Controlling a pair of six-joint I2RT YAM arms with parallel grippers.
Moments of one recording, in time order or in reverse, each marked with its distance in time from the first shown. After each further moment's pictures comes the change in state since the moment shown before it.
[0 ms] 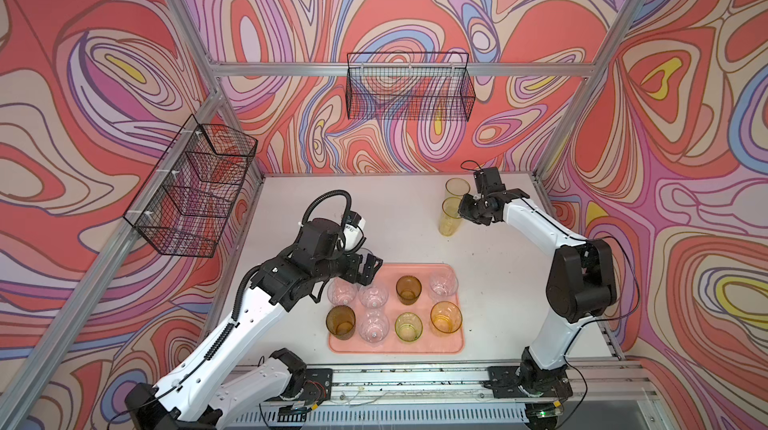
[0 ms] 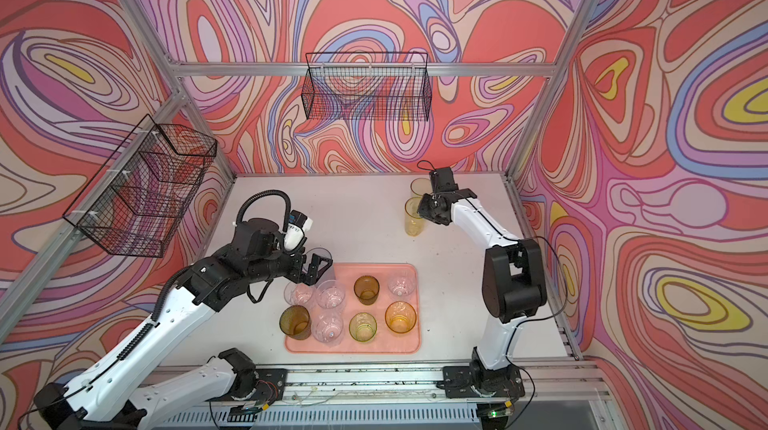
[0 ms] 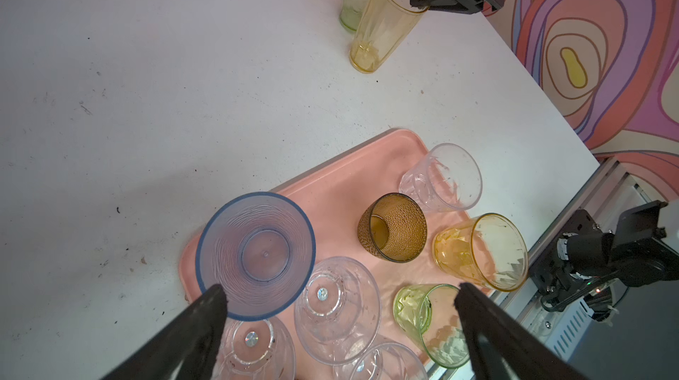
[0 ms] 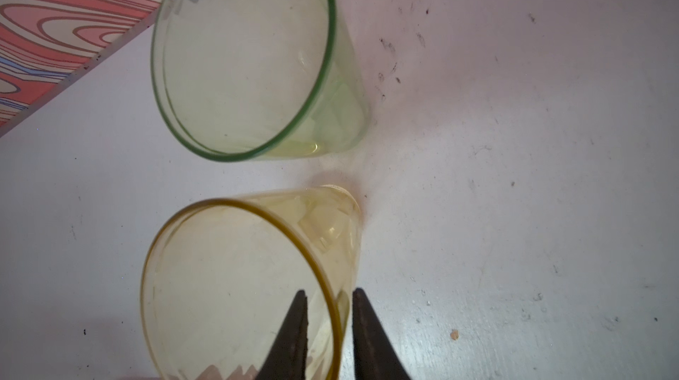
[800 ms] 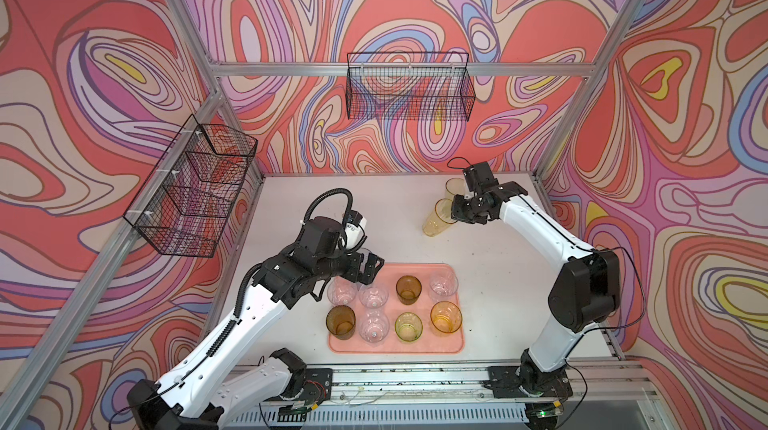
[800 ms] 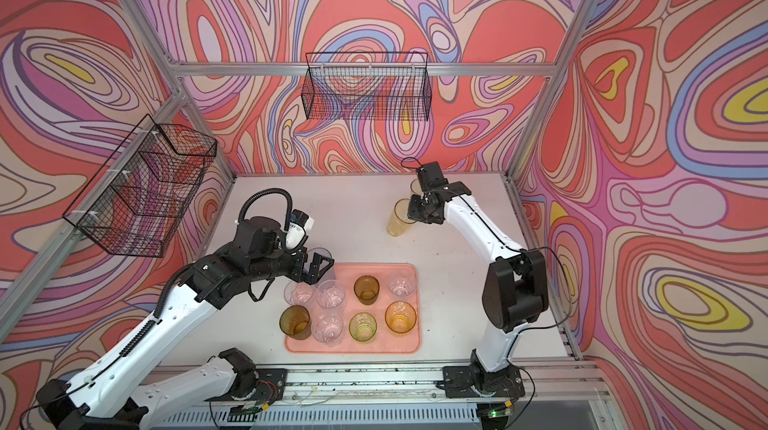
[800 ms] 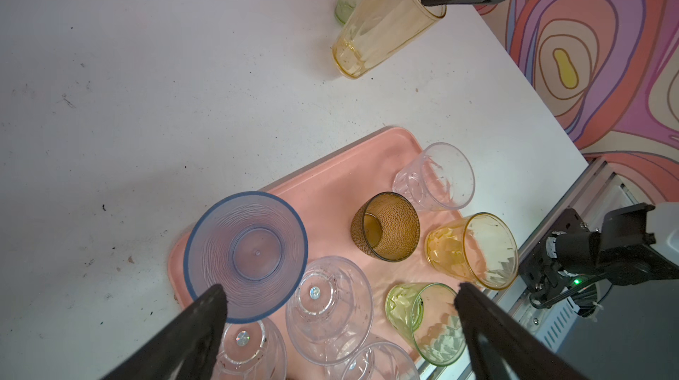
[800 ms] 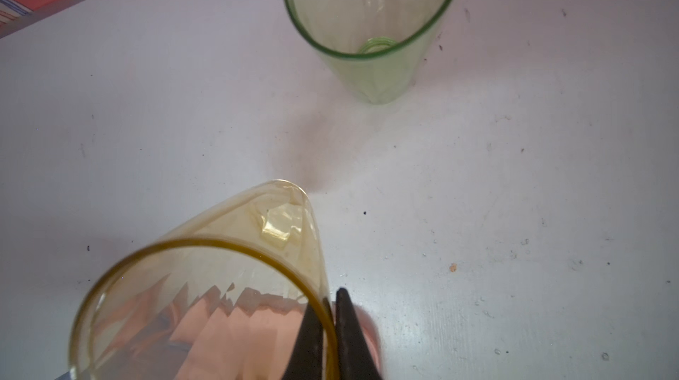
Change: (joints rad) left arm 0.001 0.015 0.018 -0.006 0.028 -0.019; right arm 0.135 -0.056 0.144 -0.241 0.031 -0.086
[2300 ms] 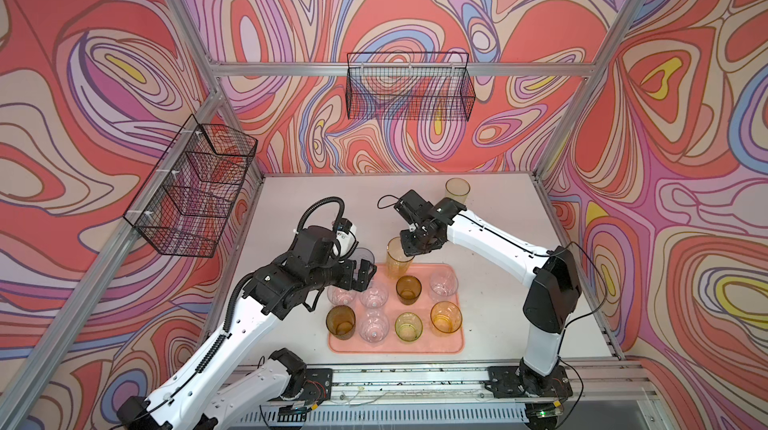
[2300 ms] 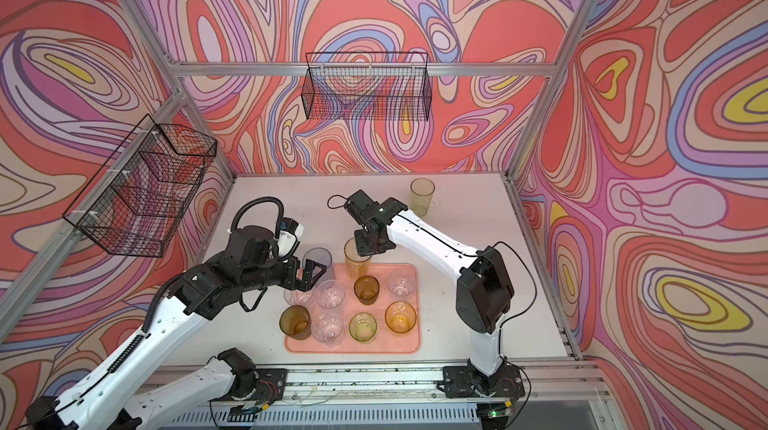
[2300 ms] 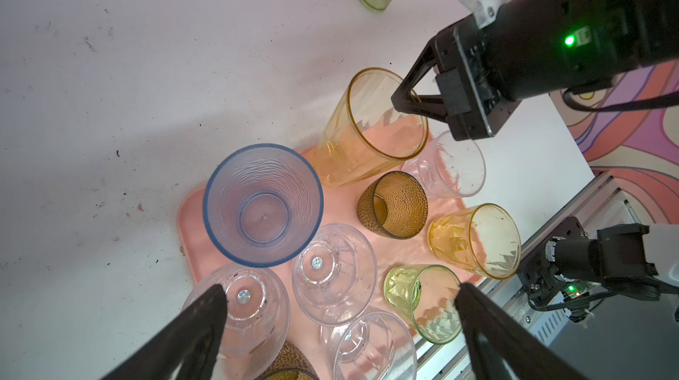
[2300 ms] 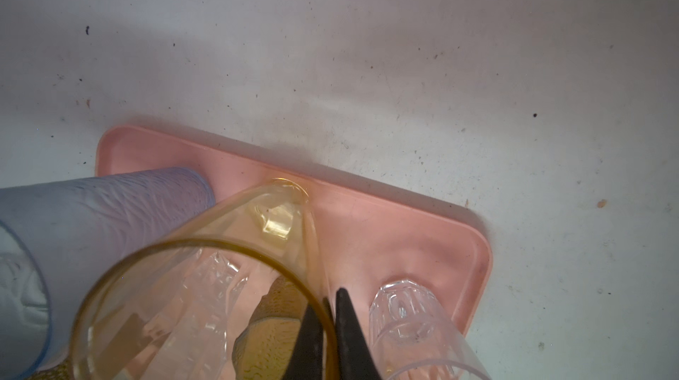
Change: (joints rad) left arm 0.000 -0.080 -0.049 -0.071 -0.047 -0.089; right arm 0.417 0.118 0.093 -0.206 0.096 0.042
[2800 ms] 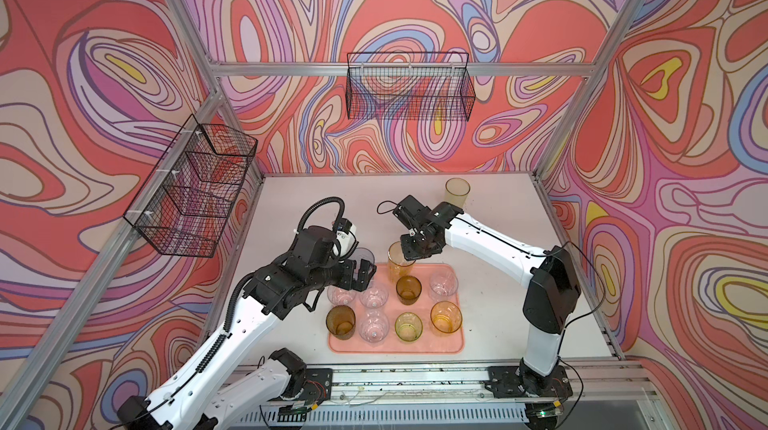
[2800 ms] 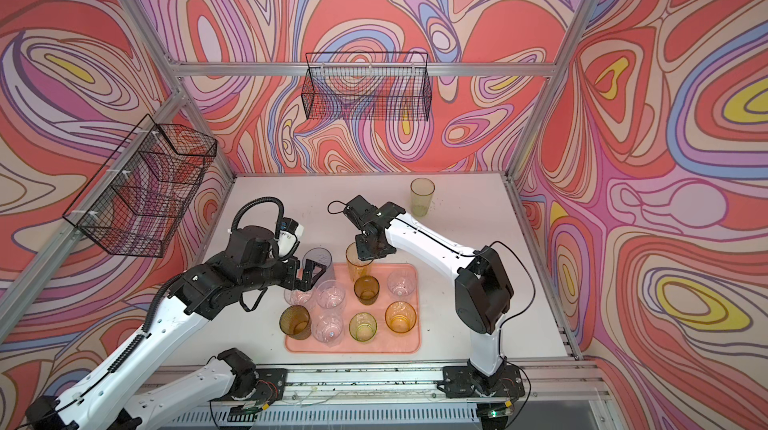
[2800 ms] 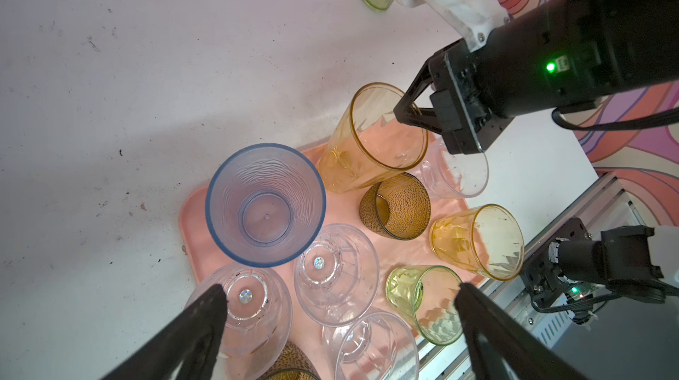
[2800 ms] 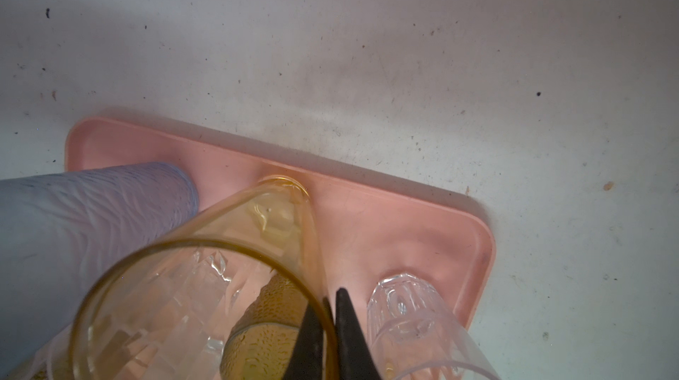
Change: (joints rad) left arm 0.000 0.001 -0.003 0.000 -0.006 0.000; right arm 0.008 0.000 -0.033 0.009 0.017 0.029
